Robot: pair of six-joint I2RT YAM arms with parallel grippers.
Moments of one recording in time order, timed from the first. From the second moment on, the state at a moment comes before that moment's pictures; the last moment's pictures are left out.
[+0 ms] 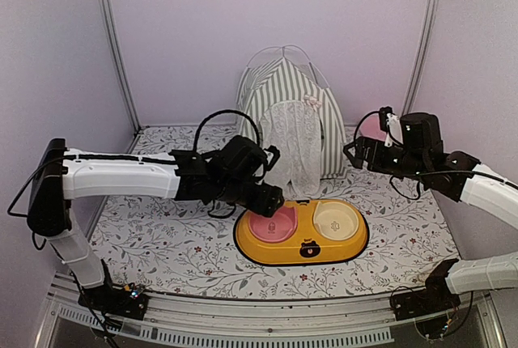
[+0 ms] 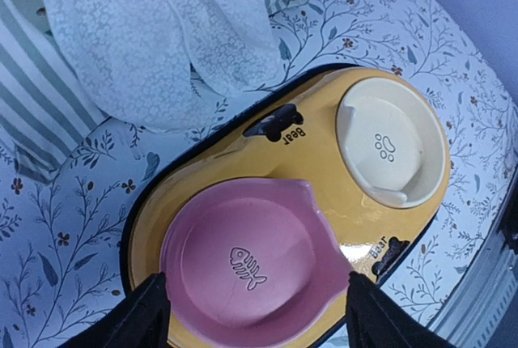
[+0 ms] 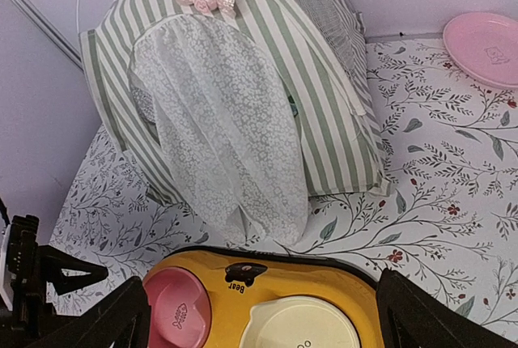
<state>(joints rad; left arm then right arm) -1.07 1.73 1.30 -0.37 -0.19 -0.42 0.58 1.05 0.87 -0.29 0.09 0.51</state>
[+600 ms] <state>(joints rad) -0.61 1.40 0.89 -0.07 0.04 -0.49 0.35 1.13 0.77 -0.12 0.15 0.37</state>
